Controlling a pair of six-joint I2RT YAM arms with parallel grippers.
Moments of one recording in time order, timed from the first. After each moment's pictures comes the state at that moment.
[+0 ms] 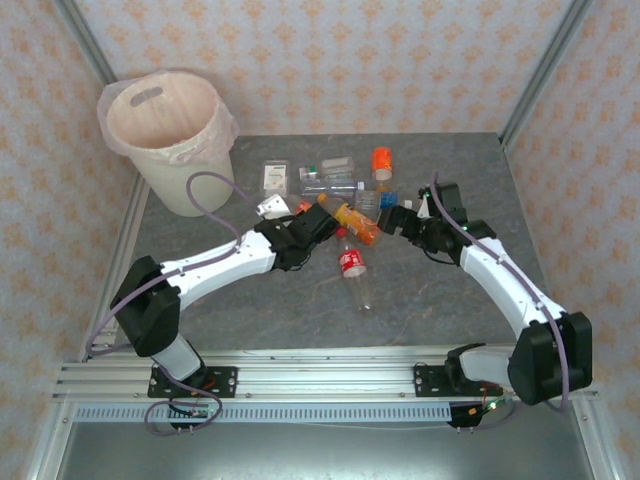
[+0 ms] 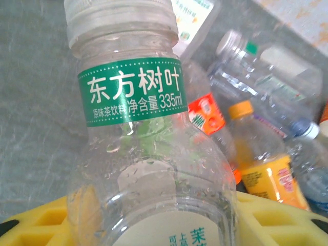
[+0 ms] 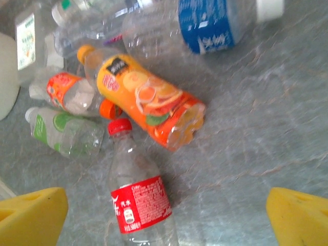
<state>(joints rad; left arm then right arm) -0.79 1.61 1.26 -0.70 -0.72 -1.33 0.27 1.26 0.94 -0.55 -0.24 0.59</state>
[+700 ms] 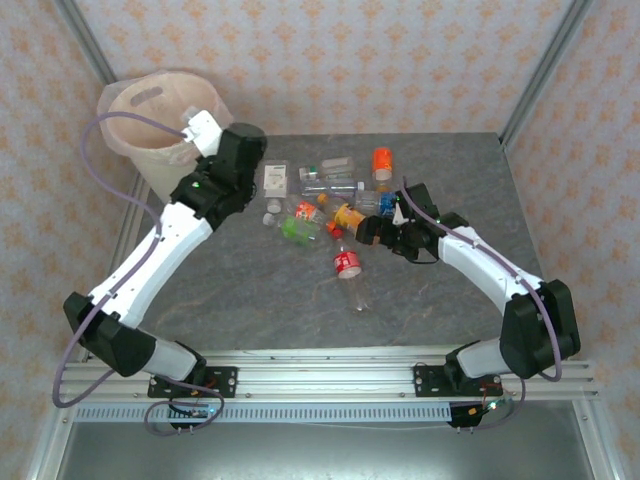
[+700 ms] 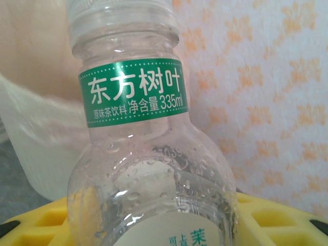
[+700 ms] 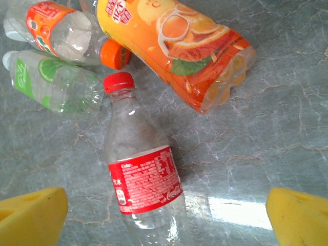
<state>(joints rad) -0.45 1.43 1.56 -0.62 -0.85 -0.79 0.39 1.39 0.99 -0.60 -0.26 0.60</state>
